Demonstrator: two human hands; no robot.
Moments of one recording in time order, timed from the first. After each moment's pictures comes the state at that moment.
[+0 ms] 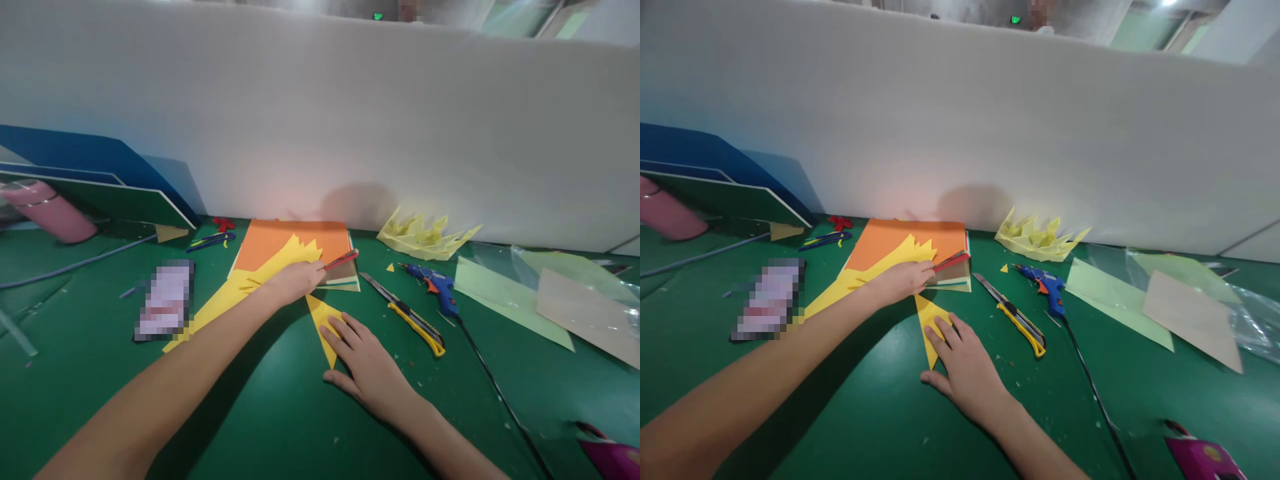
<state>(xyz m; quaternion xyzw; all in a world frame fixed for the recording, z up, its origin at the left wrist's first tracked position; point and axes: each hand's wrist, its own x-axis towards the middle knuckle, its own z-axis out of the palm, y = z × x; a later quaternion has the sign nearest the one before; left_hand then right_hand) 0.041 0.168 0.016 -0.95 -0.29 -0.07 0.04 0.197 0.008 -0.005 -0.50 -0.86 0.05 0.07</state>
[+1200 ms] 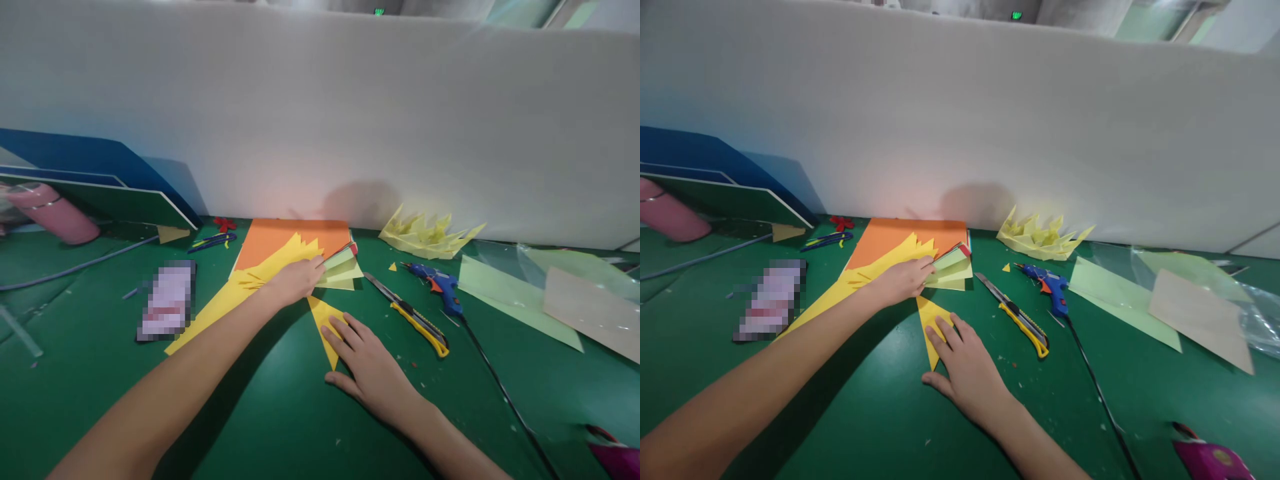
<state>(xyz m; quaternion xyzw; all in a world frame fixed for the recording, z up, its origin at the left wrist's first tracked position) 0.039 0.162 0.028 -0.95 -0.29 -0.01 0.08 0.198 0.008 -0.011 -0.50 -0.86 0.05 0.09</state>
